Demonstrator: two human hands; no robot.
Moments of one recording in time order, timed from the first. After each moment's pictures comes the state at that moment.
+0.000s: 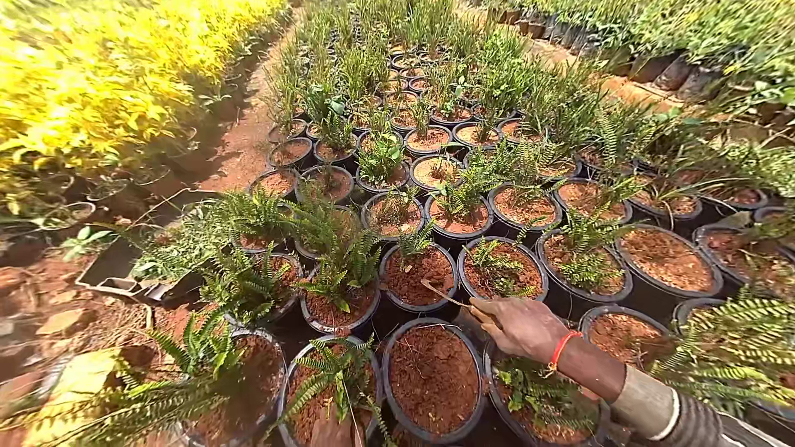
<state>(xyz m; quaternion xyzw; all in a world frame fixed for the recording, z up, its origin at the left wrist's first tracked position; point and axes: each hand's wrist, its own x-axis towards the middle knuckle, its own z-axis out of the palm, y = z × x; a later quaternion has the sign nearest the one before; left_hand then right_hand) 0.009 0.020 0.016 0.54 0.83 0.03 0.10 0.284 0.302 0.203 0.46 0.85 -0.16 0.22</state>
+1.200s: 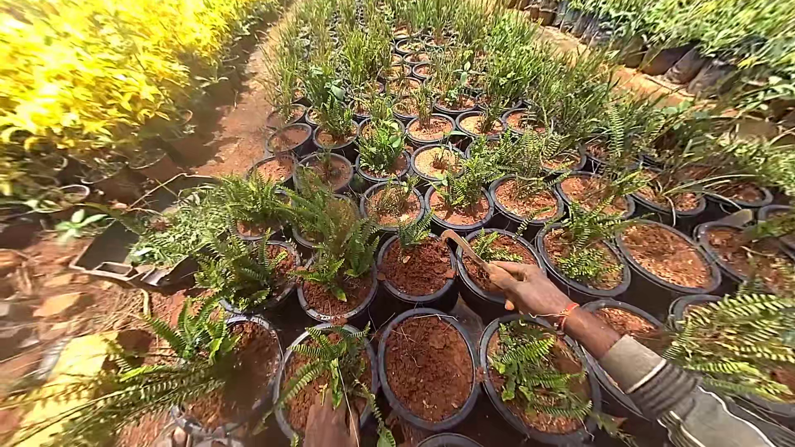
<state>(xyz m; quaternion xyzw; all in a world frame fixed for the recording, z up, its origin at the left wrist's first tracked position) 0.012 0.019 0.026 0.53 0.84 0.03 0.12 0.326 0.355 0.156 0.55 0.69 -0.46 -0.12</state>
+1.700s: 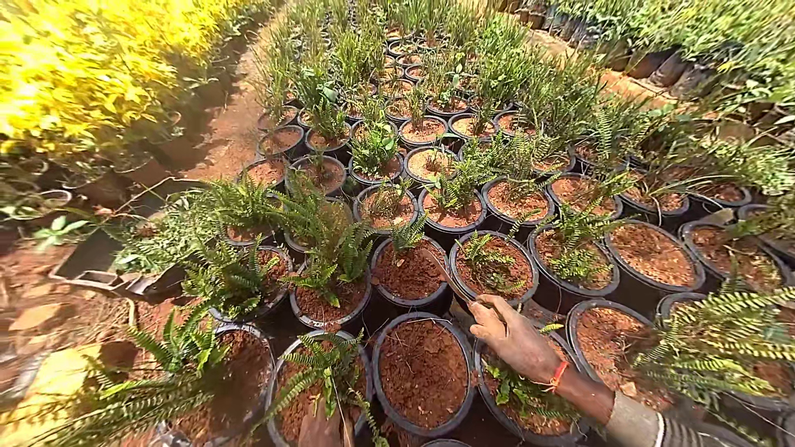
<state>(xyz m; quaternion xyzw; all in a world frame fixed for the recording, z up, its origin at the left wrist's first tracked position) 0.012 0.018 0.029 0.53 0.84 0.02 0.12 0.315 0.270 0.146 0.55 0.73 -0.38 -0.11</state>
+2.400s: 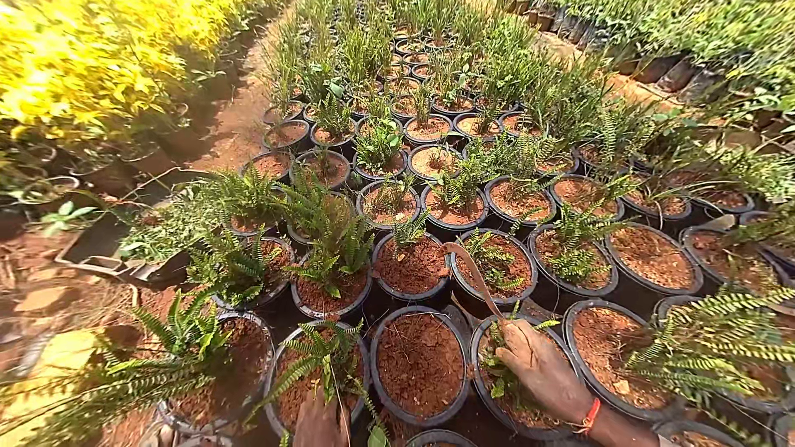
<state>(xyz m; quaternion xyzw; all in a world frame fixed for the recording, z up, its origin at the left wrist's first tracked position) 0.012 0.018 0.019 0.54 0.83 0.06 0.08 0.354 0.230 0.146 0.57 0.73 -0.36 -0.11</state>
